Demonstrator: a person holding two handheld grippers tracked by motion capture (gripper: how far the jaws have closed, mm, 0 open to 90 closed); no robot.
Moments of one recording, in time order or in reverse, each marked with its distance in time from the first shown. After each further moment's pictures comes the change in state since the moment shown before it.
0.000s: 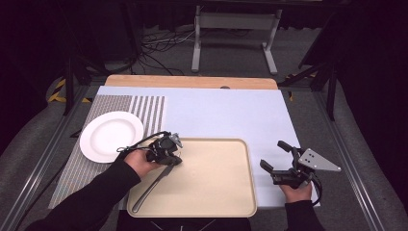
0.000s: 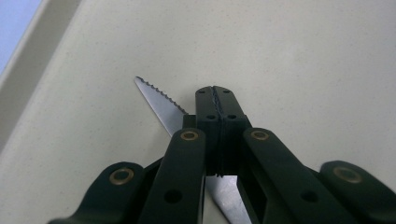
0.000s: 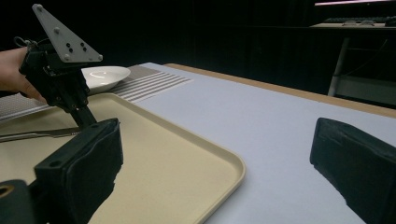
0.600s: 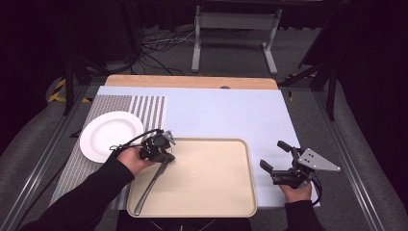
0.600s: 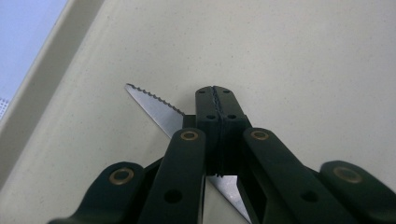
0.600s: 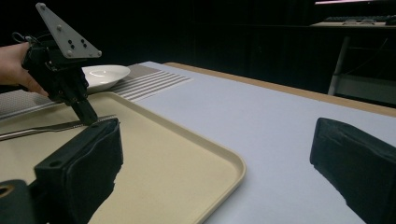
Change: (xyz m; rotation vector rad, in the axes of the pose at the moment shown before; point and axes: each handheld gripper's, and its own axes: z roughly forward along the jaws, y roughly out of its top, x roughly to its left) left arm 0.012 -0.014 -0.009 0.017 0.029 -0.032; right arm 0.000 0.000 0.001 0.004 -0.002 -0.002
